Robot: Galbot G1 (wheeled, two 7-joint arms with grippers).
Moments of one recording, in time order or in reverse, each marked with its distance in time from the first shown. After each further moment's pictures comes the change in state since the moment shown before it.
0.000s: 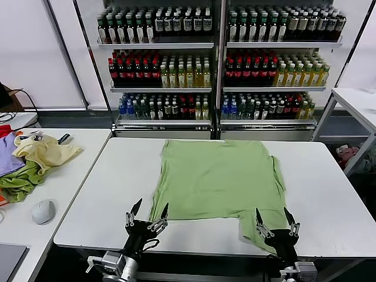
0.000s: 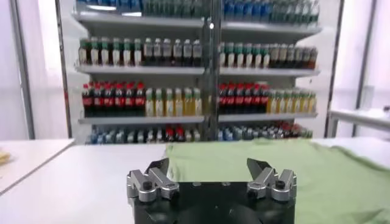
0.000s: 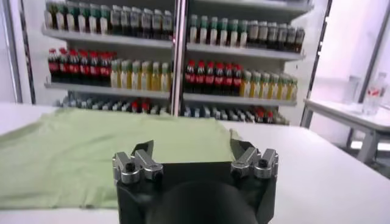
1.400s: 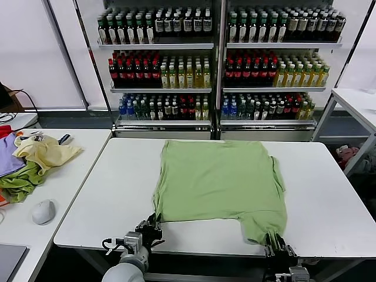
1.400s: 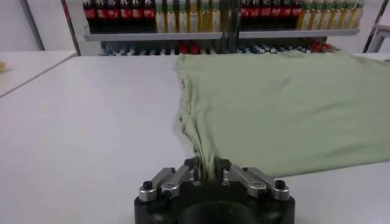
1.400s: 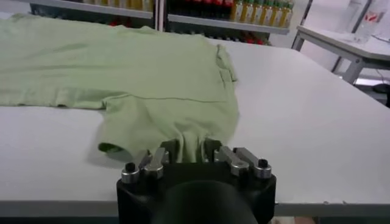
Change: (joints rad) left arm -0.131 -0.014 0.069 0.158 -0.132 0.268 -0.117; right arm -0.019 -0.010 -0.020 -0.053 0.061 -0.119 0.029
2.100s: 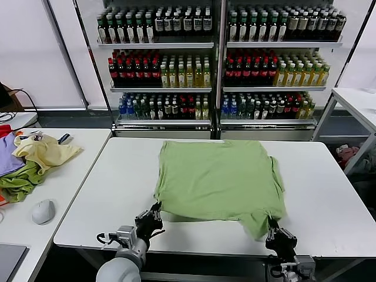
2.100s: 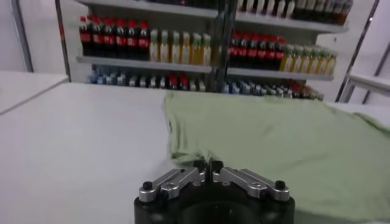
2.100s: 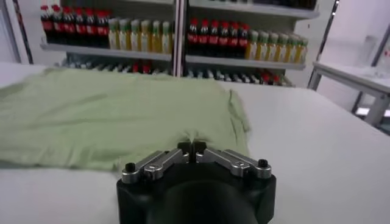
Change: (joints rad) left arm -0.057 0.016 -0.017 -0.045 -0.081 -0.134 0.026; right arm 0.150 -0.089 0.023 -0.027 0.066 0.124 -0.067
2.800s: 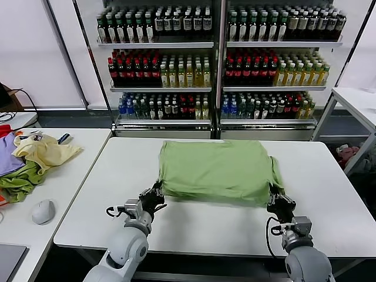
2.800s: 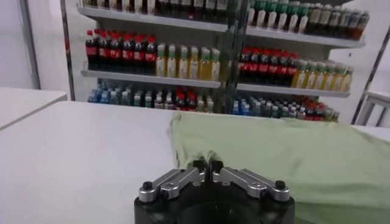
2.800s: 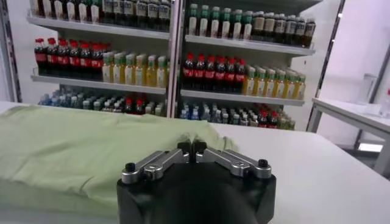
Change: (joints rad) left arm -0.259 -0.028 0.050 0.253 -0.025 -0.023 -0.026; right arm 0.334 -0.056 -0.049 -0.275 0.014 0.022 0.006
